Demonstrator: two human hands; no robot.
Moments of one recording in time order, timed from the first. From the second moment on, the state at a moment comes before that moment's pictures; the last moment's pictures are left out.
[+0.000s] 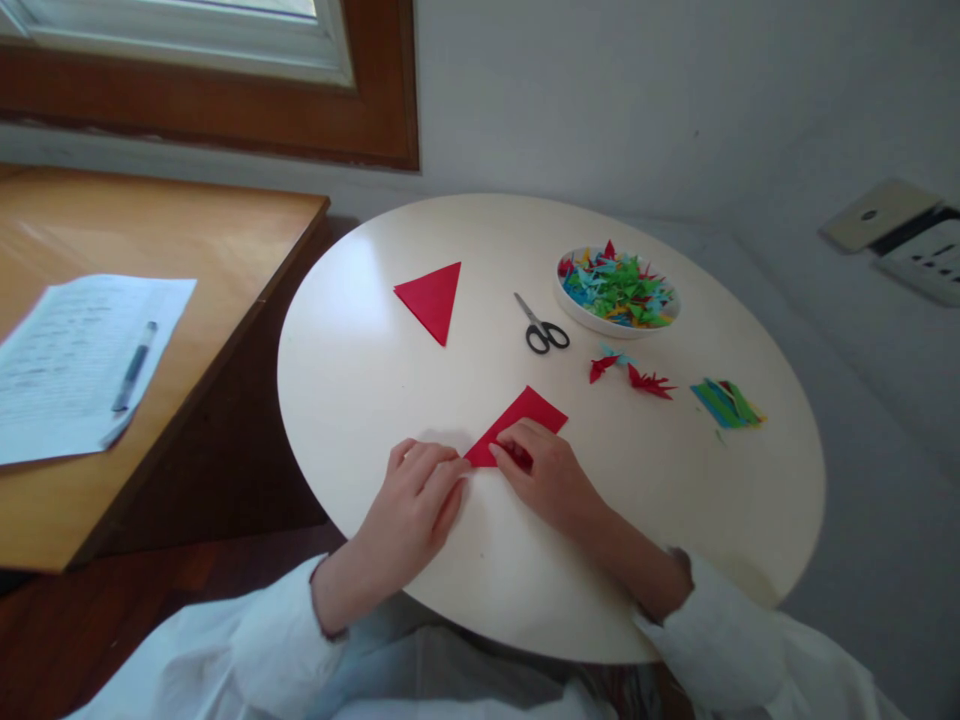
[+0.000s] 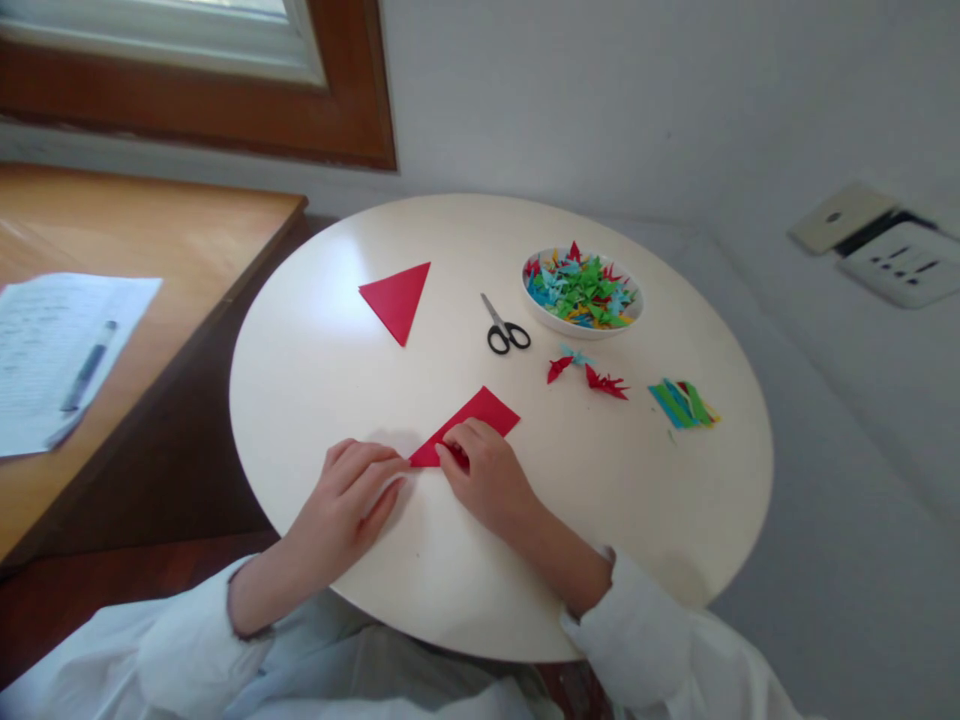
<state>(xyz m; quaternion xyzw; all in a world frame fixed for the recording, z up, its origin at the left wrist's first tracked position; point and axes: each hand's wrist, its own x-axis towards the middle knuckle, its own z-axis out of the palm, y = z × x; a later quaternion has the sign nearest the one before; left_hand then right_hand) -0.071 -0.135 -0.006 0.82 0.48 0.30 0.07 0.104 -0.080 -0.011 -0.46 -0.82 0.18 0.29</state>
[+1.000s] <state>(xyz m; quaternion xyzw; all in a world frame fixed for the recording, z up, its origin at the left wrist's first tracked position) -0.048 -0.171 -0.016 0.87 0.47 0.13 0.03 0.102 -0.079 -0.013 -0.46 -0.83 0.16 0.28</state>
